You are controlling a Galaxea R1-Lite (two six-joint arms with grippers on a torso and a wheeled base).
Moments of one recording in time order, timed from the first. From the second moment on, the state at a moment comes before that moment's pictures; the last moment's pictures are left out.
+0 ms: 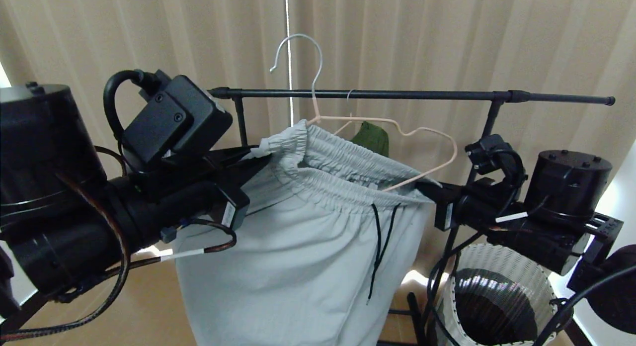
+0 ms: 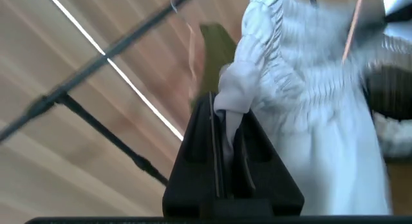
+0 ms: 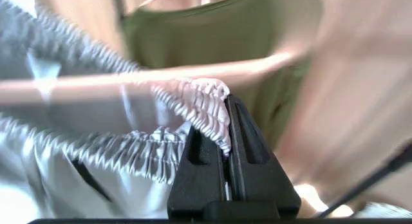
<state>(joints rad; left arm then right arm) -0.65 1.42 -0.76 -0.61 0.07 0.50 0.39 1.71 -0.63 -0.90 0.03 0.02</state>
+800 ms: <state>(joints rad) -0.60 1.40 -0.61 -0.61 0.08 0.63 0.34 1.67 -0.79 -0.74 0.02 -0.01</state>
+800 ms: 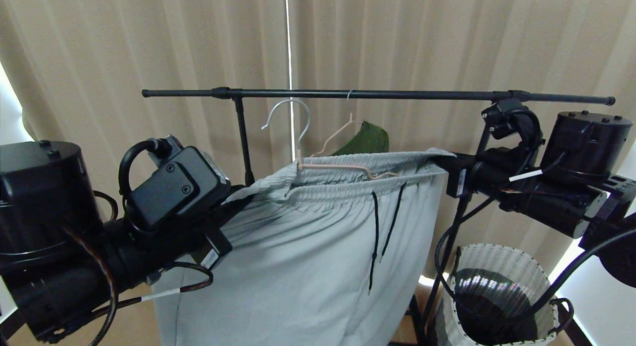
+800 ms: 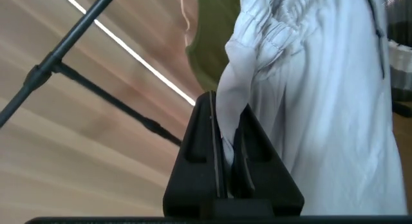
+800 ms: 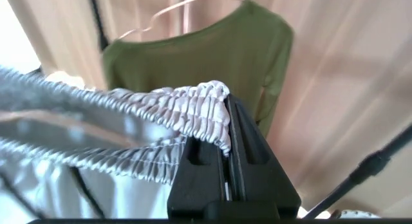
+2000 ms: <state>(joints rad) -0.58 1.47 -0.69 -0.65 0.24 0.52 0.54 1.53 -0.56 -0.85 0.15 -0.12</state>
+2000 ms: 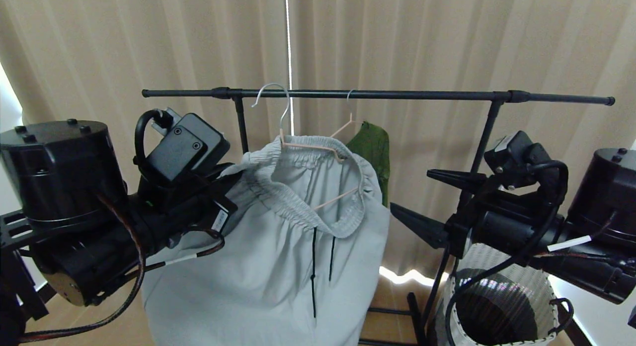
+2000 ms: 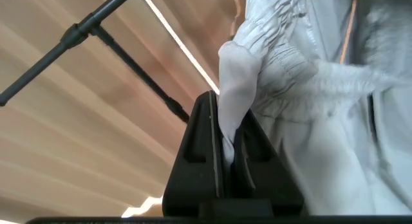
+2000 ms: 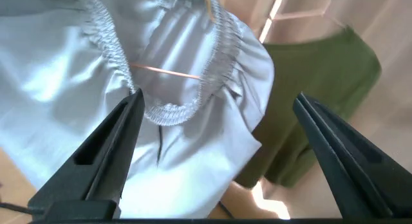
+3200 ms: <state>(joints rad) -0.66 1.55 -0.68 -0.78 0.18 0.52 0.58 1.55 -0.73 -0.75 0.16 -0.40</state>
